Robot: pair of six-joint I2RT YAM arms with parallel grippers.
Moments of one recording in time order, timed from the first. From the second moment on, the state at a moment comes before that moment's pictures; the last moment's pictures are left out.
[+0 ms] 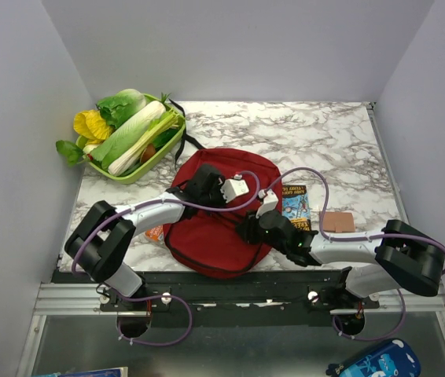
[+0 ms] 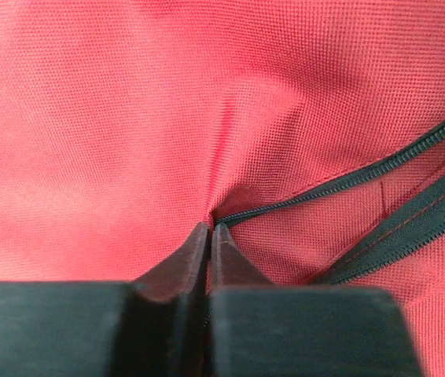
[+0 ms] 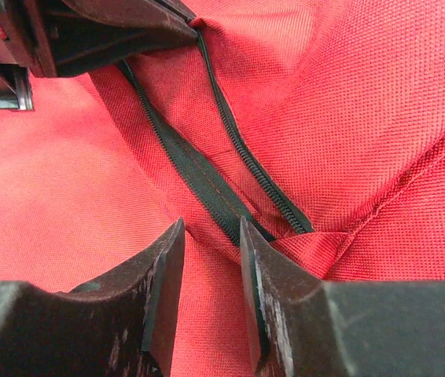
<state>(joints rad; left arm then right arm) -0.68 1.55 0.83 -0.08 0.12 0.52 1.04 1.38 0.44 0.43 0.28 0.64</state>
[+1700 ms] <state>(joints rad) -0.57 1.31 0.92 -0.23 0.34 0.17 0.50 0.92 0.69 -0.72 0.59 0.97</state>
